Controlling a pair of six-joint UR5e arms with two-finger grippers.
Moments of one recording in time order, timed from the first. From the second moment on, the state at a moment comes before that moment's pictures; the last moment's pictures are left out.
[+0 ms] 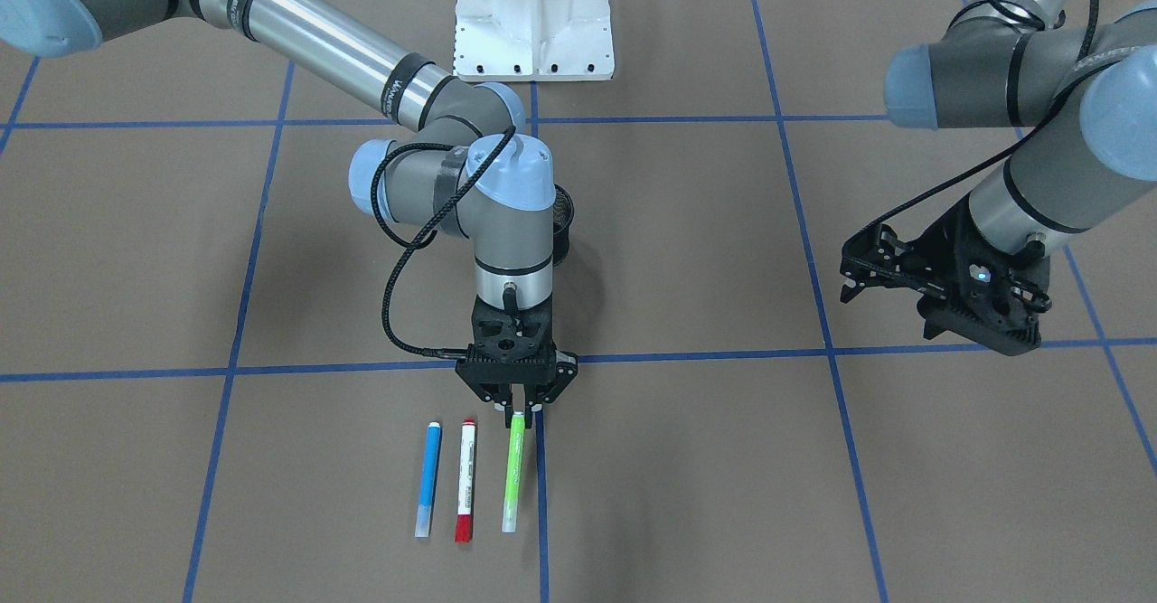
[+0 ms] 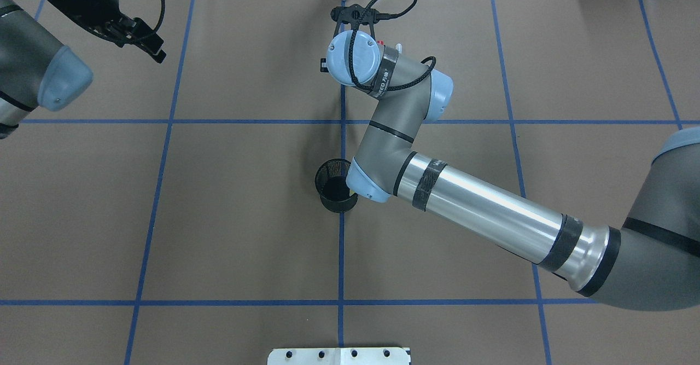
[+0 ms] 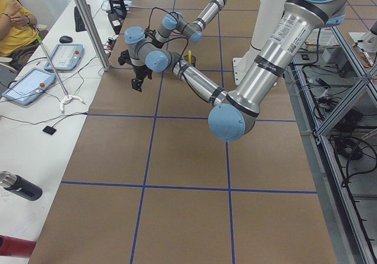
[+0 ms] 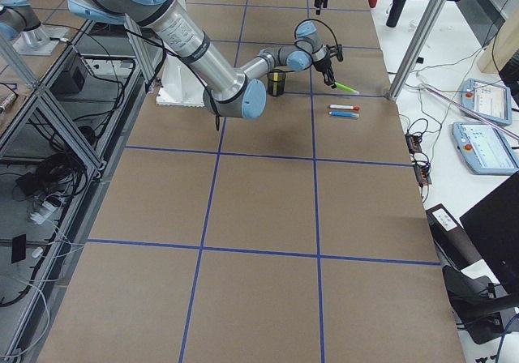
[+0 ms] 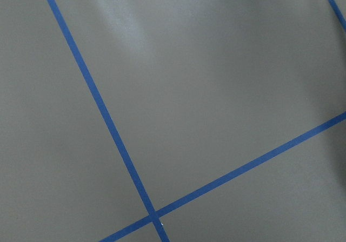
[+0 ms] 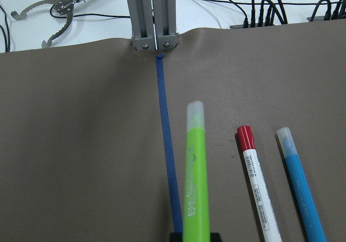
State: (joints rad) left arm -1.09 -2.12 -1.60 -1.61 -2.30 -0.30; right arm 0.62 -0.58 1.05 -1.14 1.46 1.19
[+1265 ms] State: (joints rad) left arm -1.02 -2.20 -1.62 -1.60 -2.30 -0.71; right arm 0.75 -0.59 1.12 -1.23 1.83 1.12
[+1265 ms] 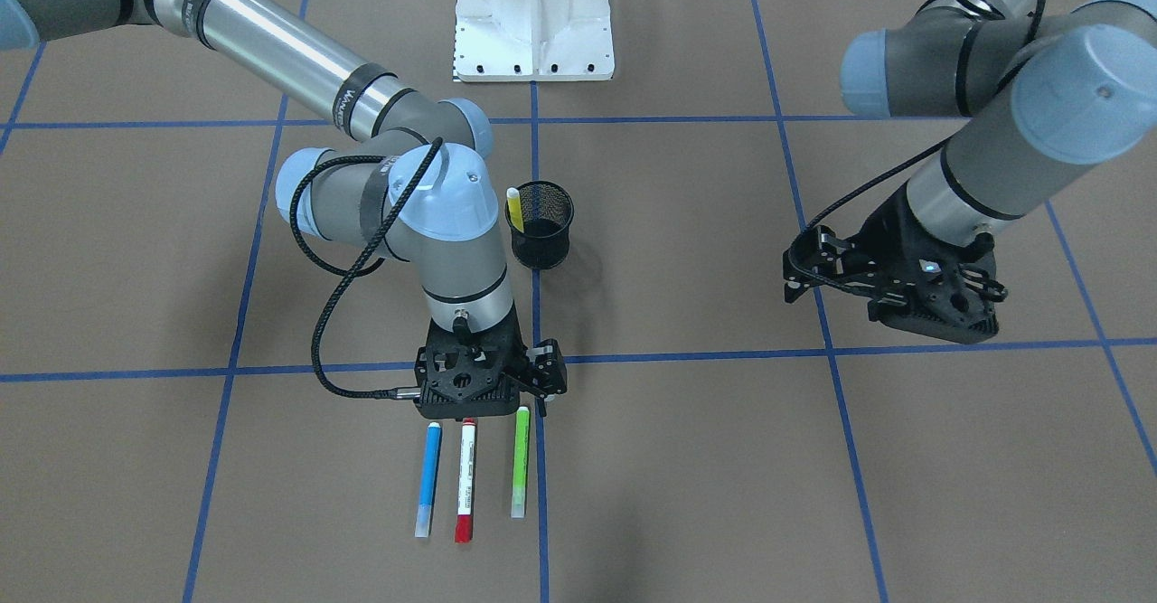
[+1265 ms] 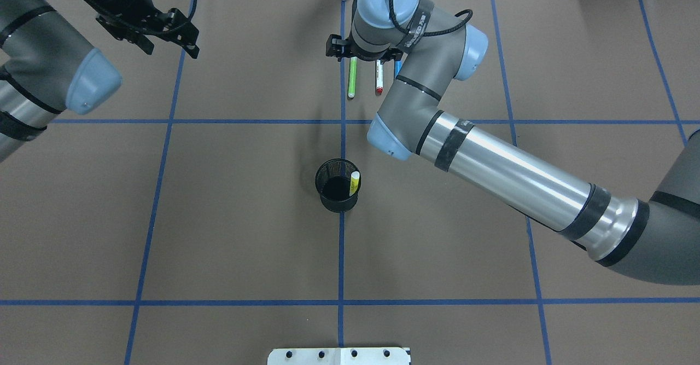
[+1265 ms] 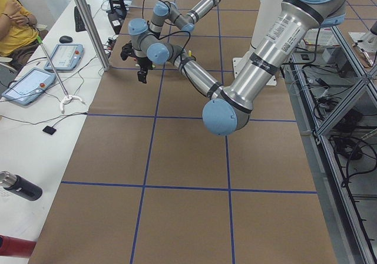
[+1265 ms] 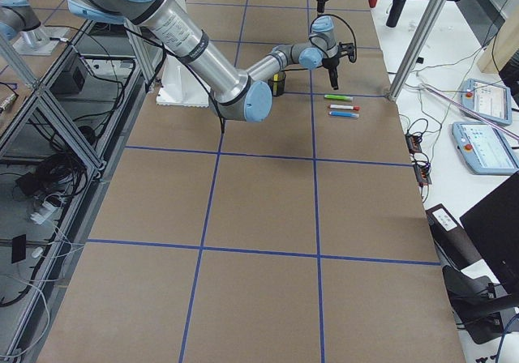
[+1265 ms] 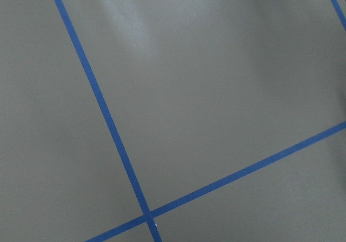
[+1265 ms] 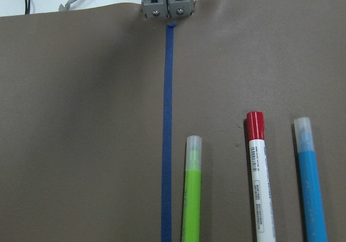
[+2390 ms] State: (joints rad) left arm -0.69 -2.61 -1.41 -1.35 -2.25 -1.29; right arm 0.99 -0.89 1.54 -1.80 2.26 0.62
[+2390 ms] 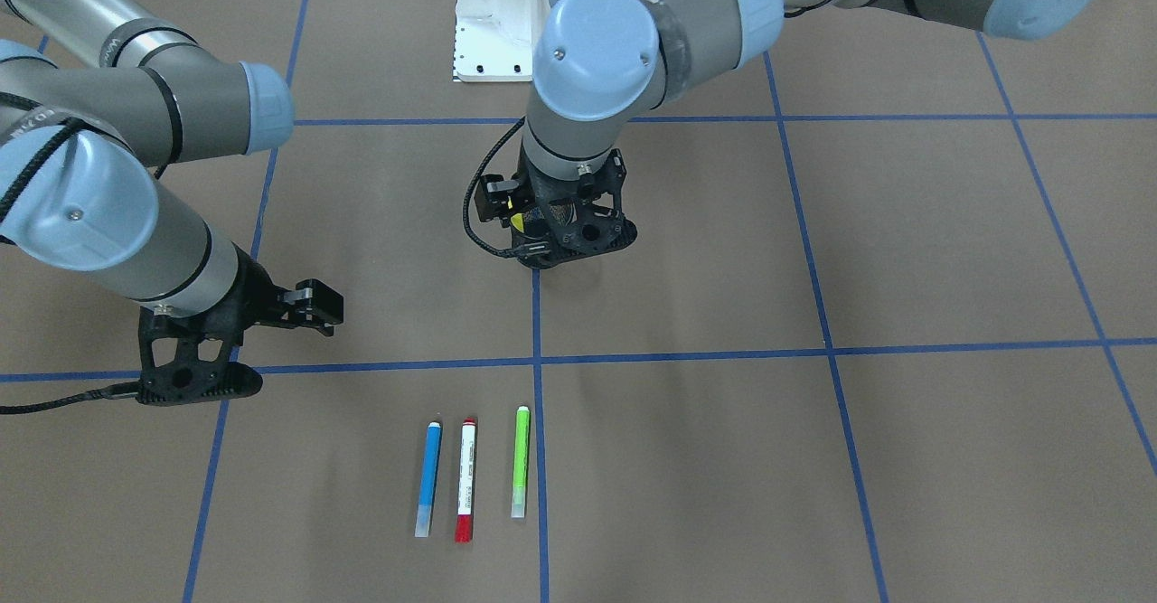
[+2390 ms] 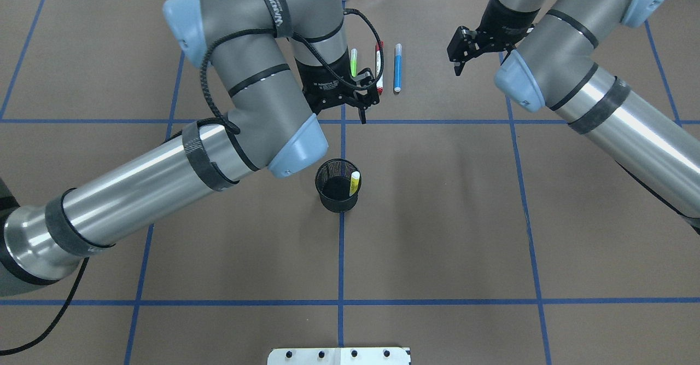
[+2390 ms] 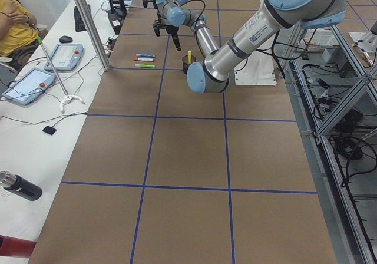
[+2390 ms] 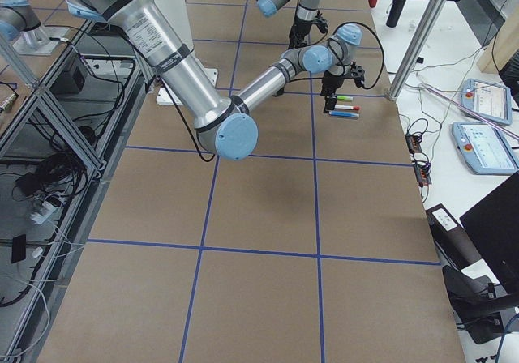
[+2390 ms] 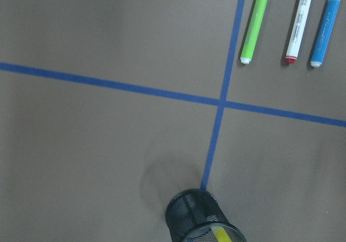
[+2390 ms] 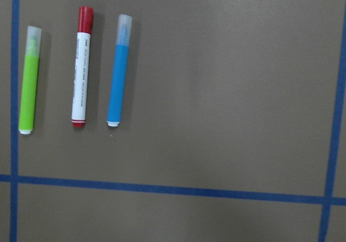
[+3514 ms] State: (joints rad) left arm -0.59 -2.63 -1.33 -1.37 -2.21 -1.29; right arm 1.01 -0.95 1.66 -1.92 2.25 0.52
